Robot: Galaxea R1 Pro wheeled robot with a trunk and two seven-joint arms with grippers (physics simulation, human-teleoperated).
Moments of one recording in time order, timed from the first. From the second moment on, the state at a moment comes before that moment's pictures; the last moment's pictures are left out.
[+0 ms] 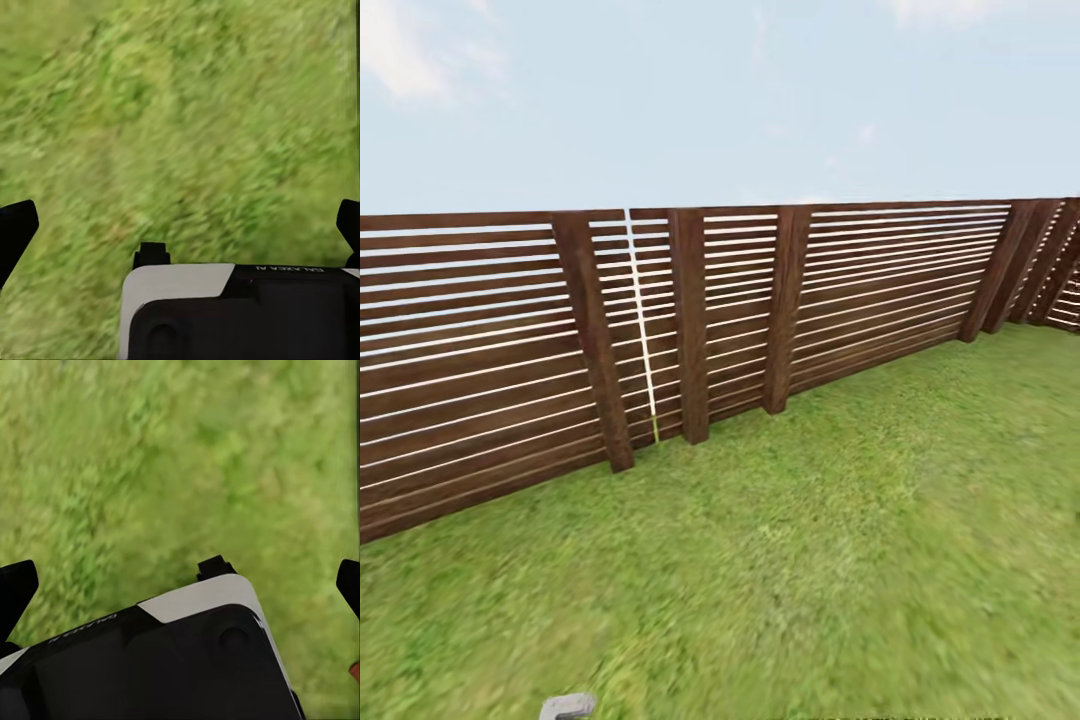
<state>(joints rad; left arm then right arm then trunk) -0.43 0.08 0.11 -0.10 0.00 0.03 -0.15 -0.26 0.05 -0.06 -0.28 -0.30 0.05 -0.18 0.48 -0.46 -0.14</state>
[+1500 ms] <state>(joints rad) -0.43 0.08 0.10 -0.10 0.00 0.03 -0.15 -0.26 0.04 -0.06 -0.27 -0.30 0.05 -0.18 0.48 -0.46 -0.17</state>
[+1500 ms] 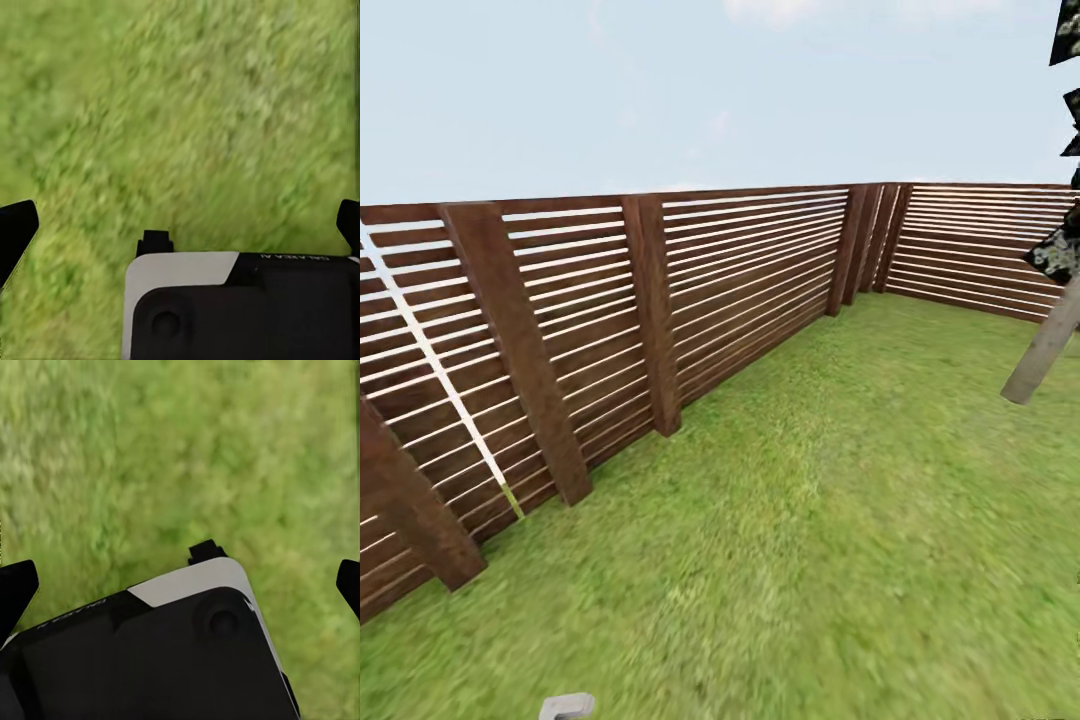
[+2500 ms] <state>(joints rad) -0.43 0.08 0.10 -0.10 0.00 0.03 -0.15 -0.26 0.04 -0.06 -0.28 -0.30 0.05 -0.15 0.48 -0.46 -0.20</state>
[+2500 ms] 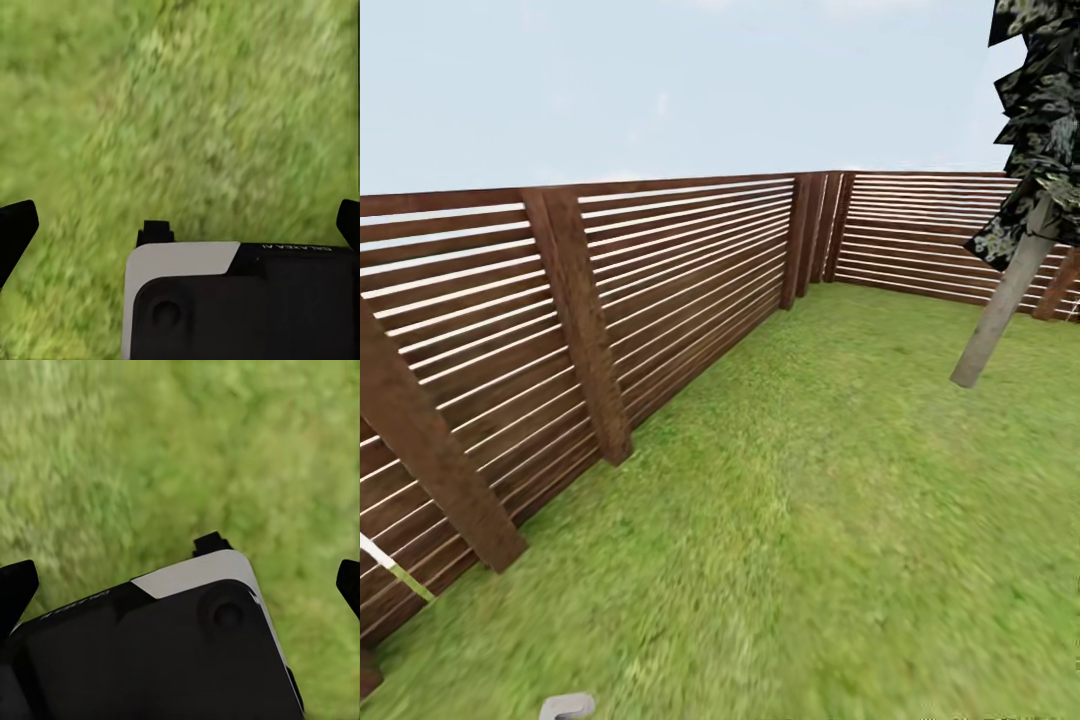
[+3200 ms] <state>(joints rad) -0.43 0.08 0.10 -0.10 0.00 0.03 -0.15 -0.26 0.04 -0.06 -0.27 -0.30 0.05 -0.14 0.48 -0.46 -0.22</state>
